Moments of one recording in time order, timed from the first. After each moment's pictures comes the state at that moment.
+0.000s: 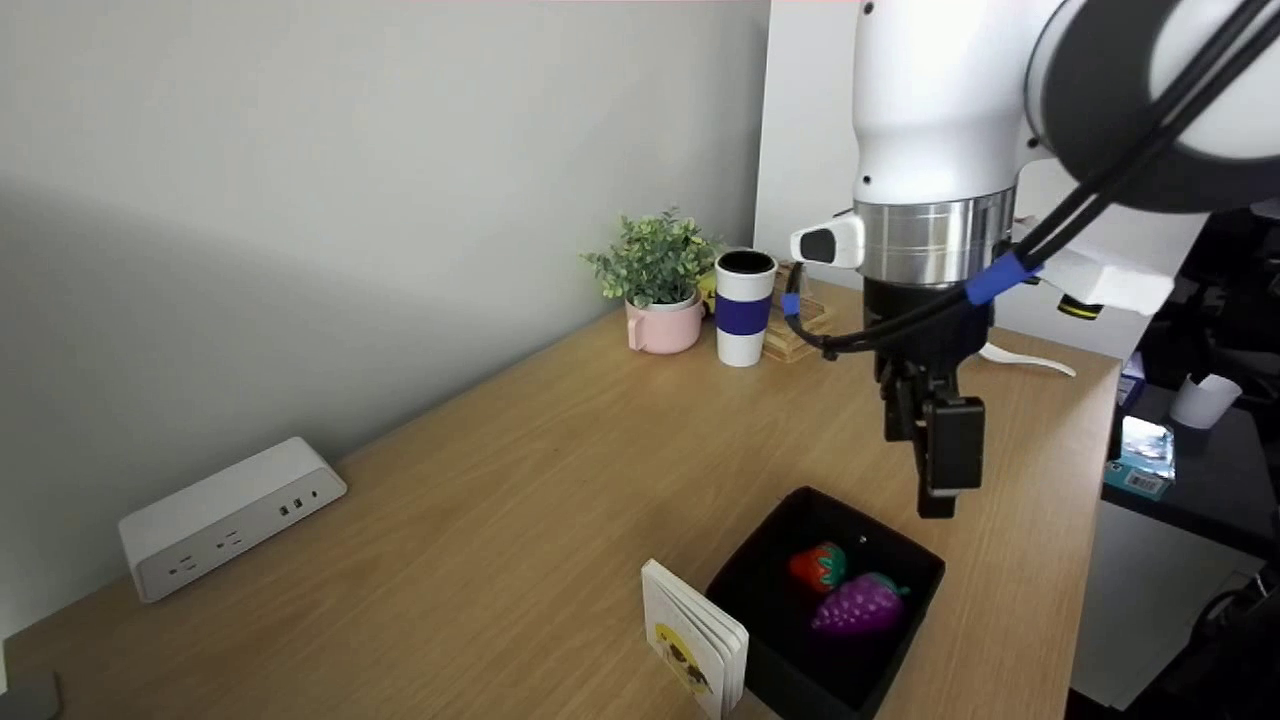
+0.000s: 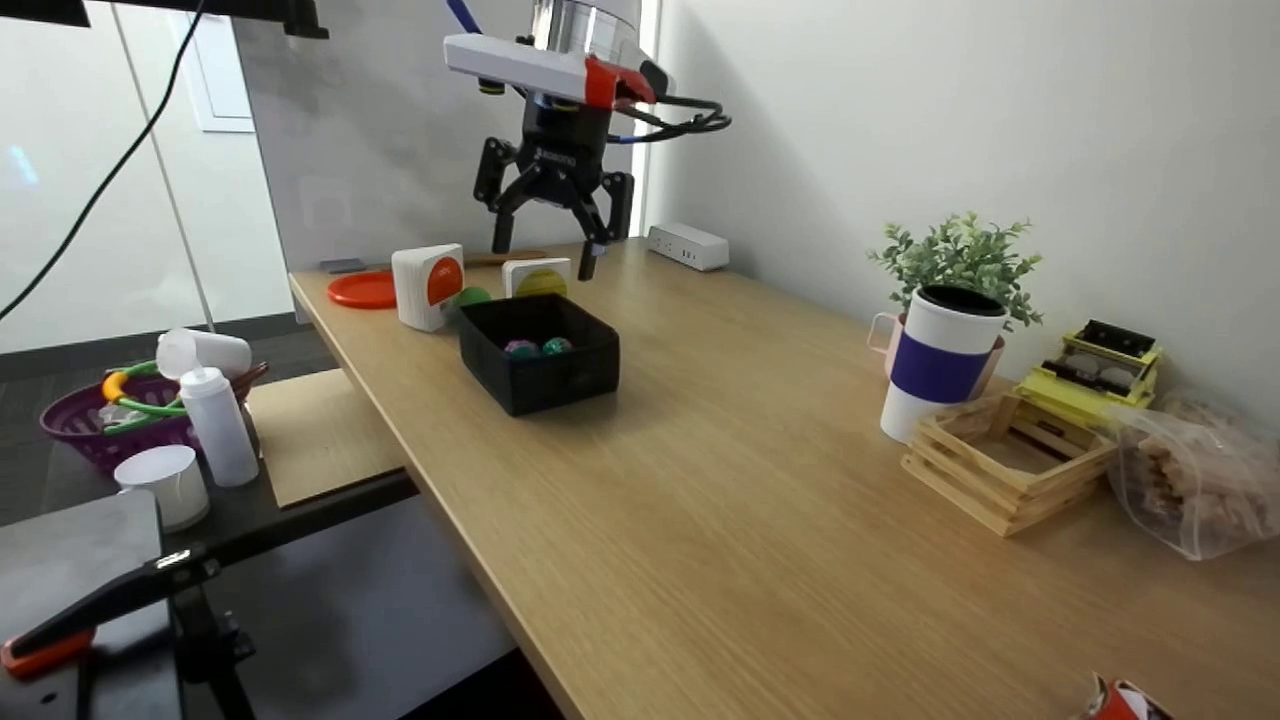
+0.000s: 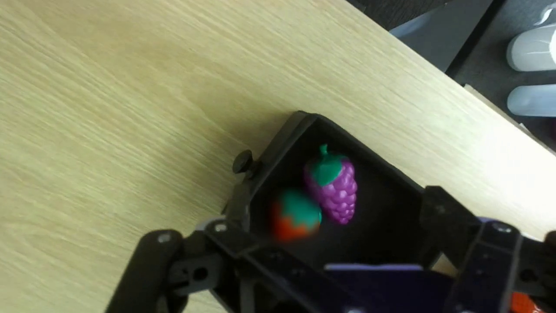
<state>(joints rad) 0.14 0.25 0.14 -2.04 0.03 2.12 -0.31</state>
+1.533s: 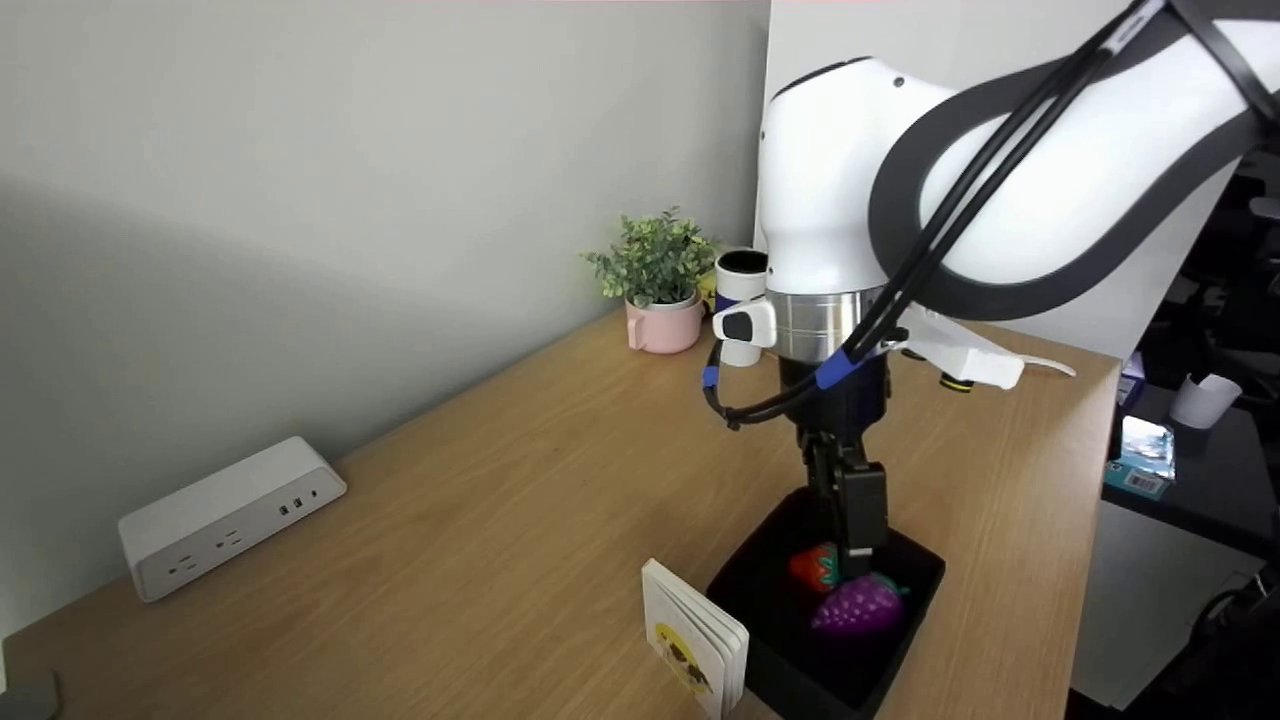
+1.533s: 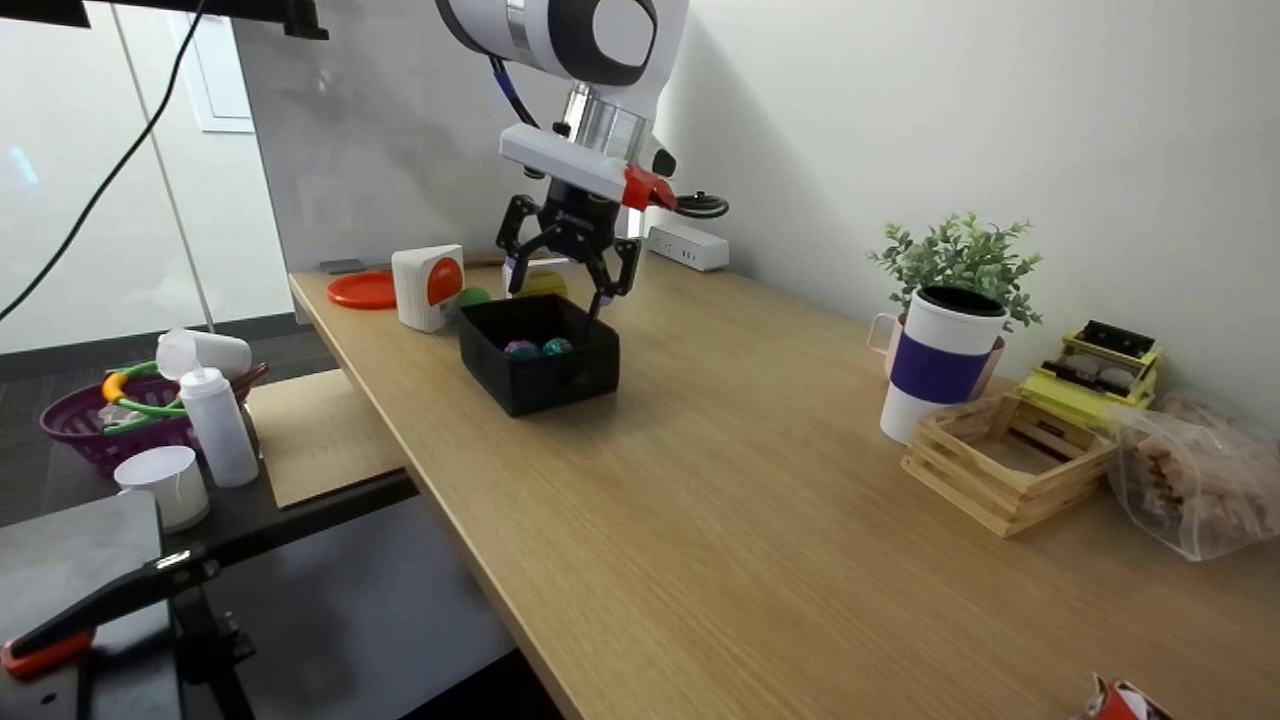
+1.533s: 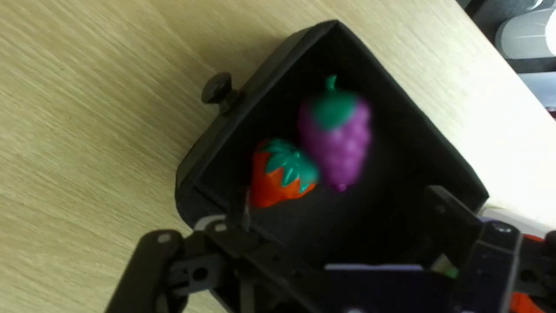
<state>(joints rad) 0.12 0.49 0.18 -1.87 0.10 2.16 -0.46</state>
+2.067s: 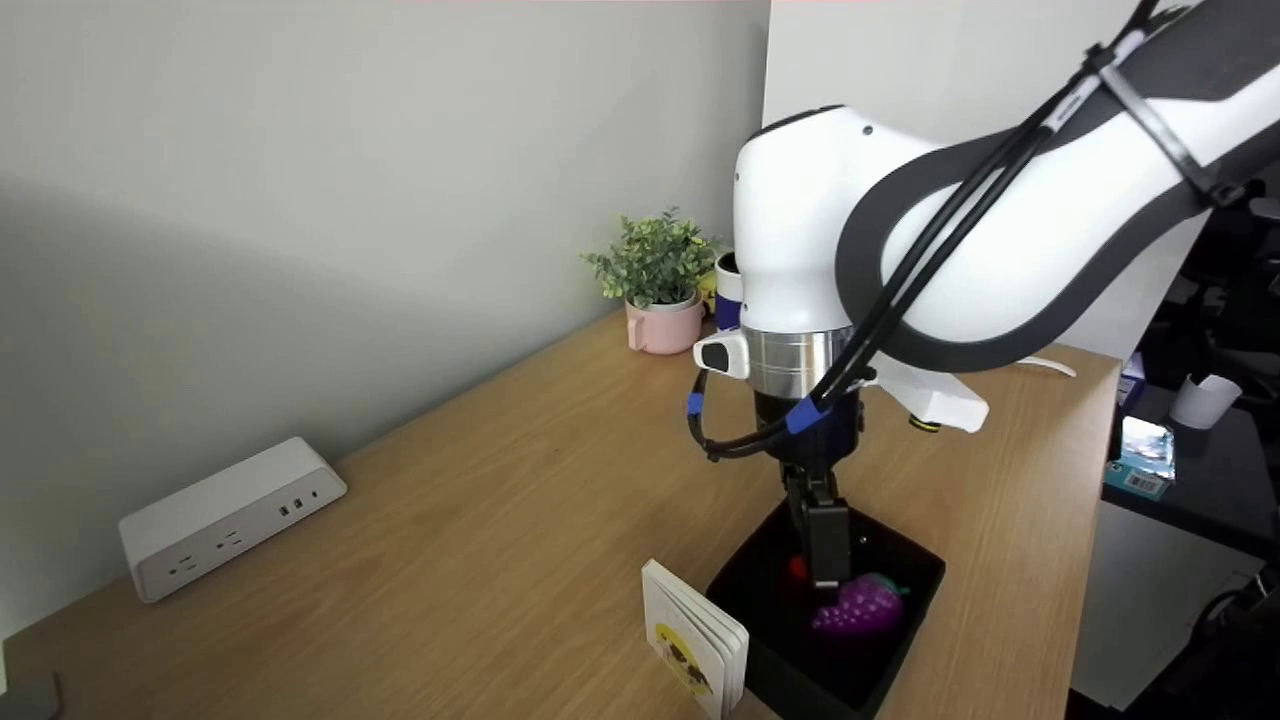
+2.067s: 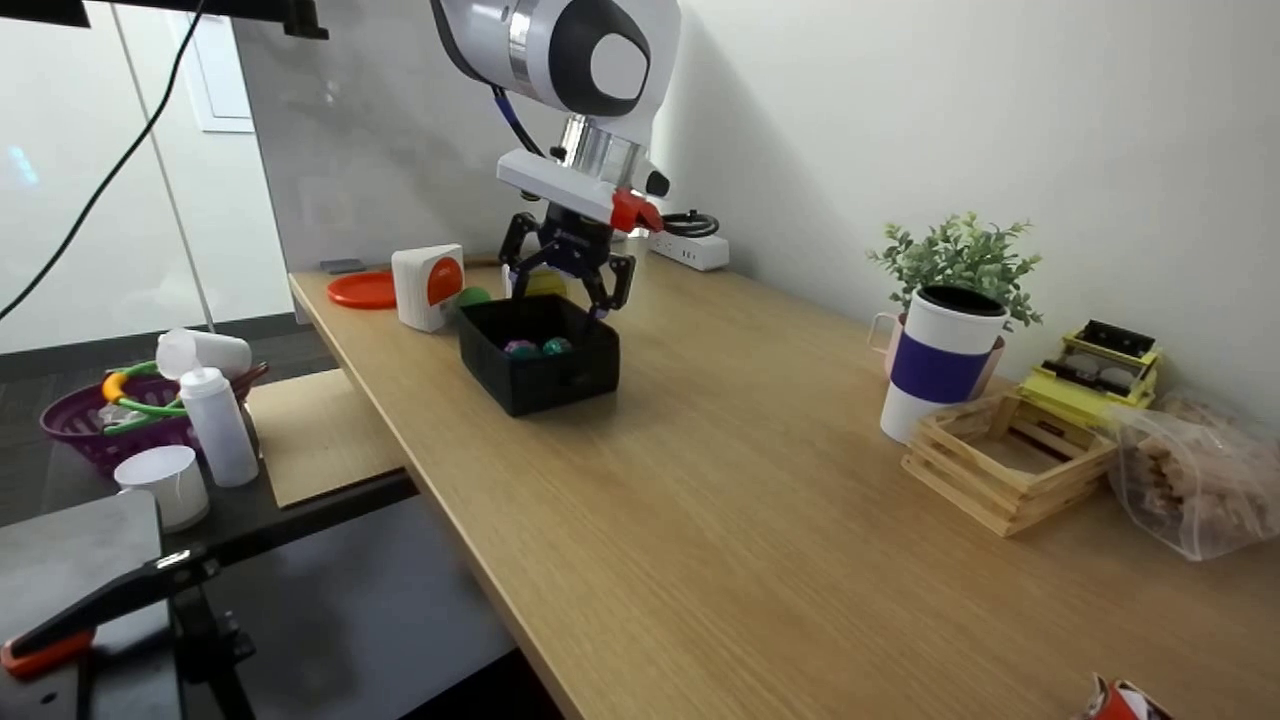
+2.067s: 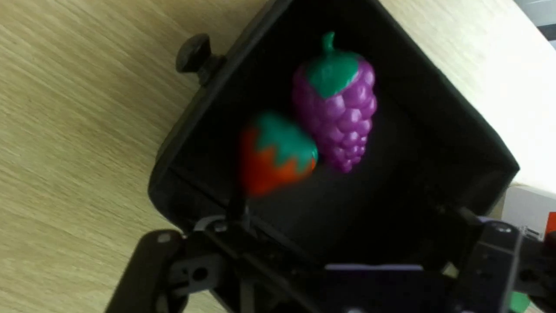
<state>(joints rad) 0.13 0.56 0.20 -1.82 0.09 2.20 -0.38</state>
